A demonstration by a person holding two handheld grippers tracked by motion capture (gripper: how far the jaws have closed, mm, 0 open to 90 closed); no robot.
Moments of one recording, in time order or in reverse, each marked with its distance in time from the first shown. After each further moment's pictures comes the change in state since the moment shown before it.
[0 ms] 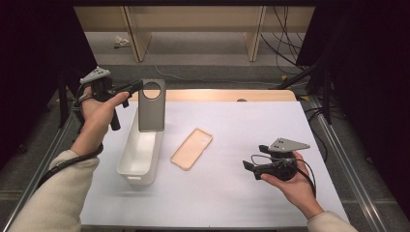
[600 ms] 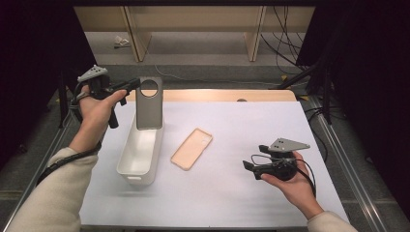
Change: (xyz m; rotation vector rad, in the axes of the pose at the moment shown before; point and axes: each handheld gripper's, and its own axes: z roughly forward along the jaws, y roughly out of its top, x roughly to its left) left arm 0.009 0.003 0.001 -0.009 0.019 0.001; right arm 0.000 0.000 0.000 0.002 0.000 0.002
